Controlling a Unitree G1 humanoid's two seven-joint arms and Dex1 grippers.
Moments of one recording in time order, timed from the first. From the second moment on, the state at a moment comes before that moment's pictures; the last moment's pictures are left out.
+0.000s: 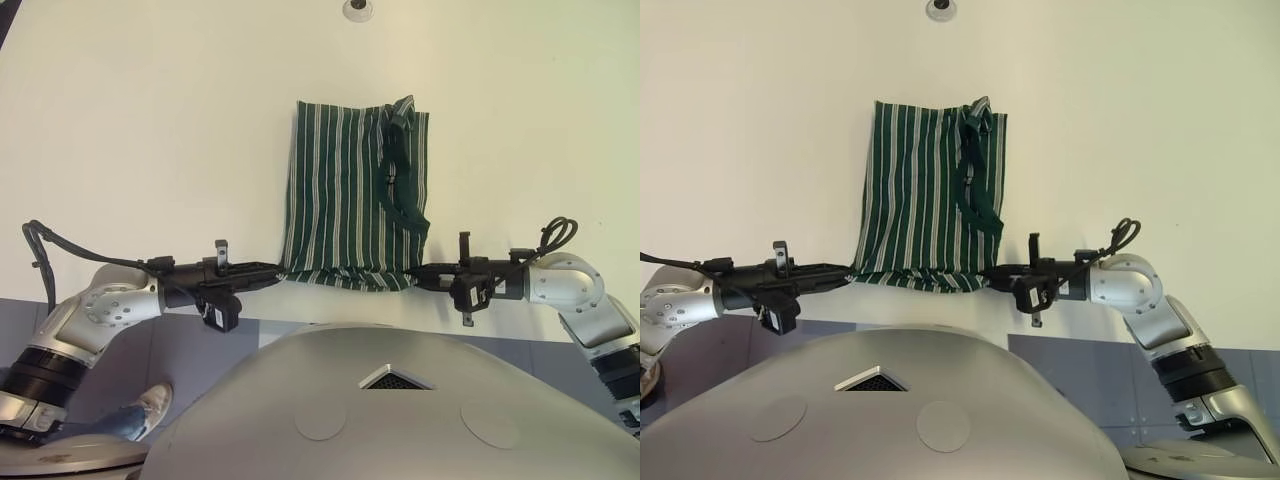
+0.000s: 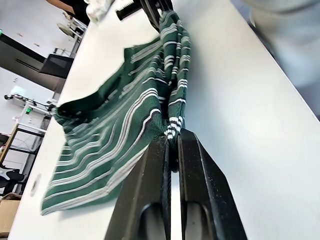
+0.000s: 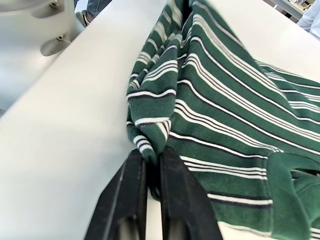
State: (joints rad) left arm 0.41 1.00 -0.27 -0.13 0.05 -0.95 -0.69; right arm 0.35 -0.87 0.31 -0.09 0.06 -0.63 1.01
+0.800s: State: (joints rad) left arm 0.41 0.97 -0.22 -0.08 -0.23 -1.00 -0.74; right arm 0.38 -0.88 0.16 -0.20 0.34 -0.61 1.08
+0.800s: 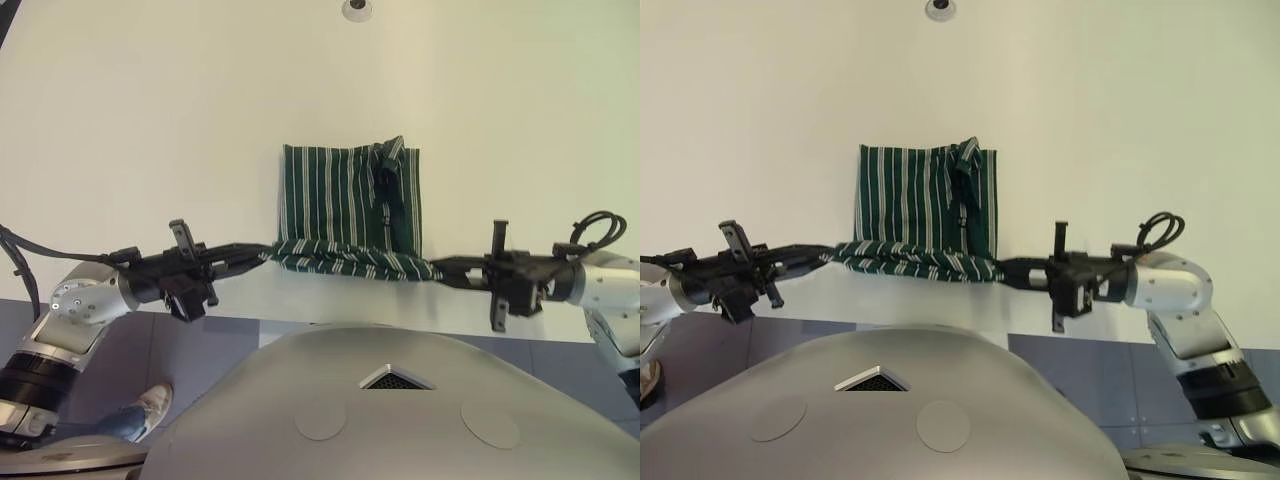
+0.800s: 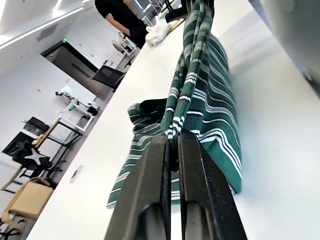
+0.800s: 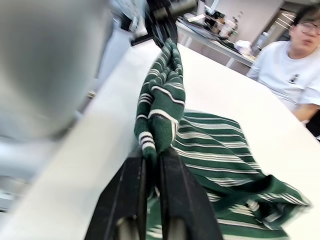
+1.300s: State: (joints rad) left arm 0.00 0.58 -0.22 0.28 0.14 -0.73 -0.53; right arm 0.04 -0.64 0.16 0.16 -0.09 -0.53 0.71
